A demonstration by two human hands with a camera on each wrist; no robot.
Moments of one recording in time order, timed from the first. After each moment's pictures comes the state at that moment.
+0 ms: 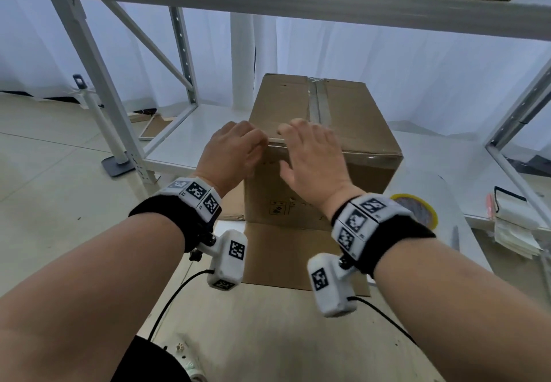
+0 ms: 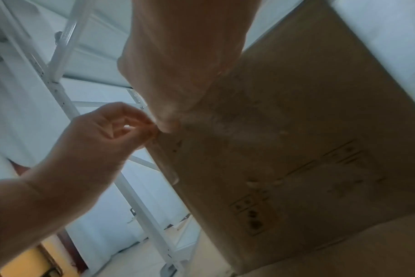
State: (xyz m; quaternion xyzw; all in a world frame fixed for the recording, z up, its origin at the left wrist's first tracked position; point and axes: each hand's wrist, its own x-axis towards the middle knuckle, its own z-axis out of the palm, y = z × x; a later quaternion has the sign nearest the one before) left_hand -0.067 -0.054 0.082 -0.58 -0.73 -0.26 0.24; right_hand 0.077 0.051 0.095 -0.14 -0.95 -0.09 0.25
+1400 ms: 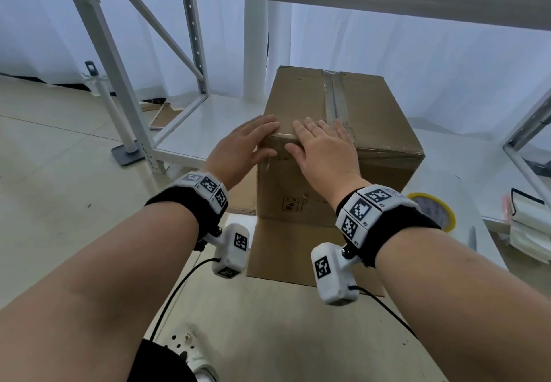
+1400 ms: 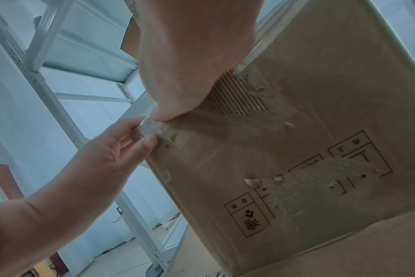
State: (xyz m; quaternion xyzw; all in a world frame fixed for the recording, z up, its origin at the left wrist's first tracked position) left_hand -0.097 -0.056 0.058 -0.58 -0.76 -0.29 0.10; right_hand 0.052 0.053 0.088 -0.24 -0.96 -0.06 0.15
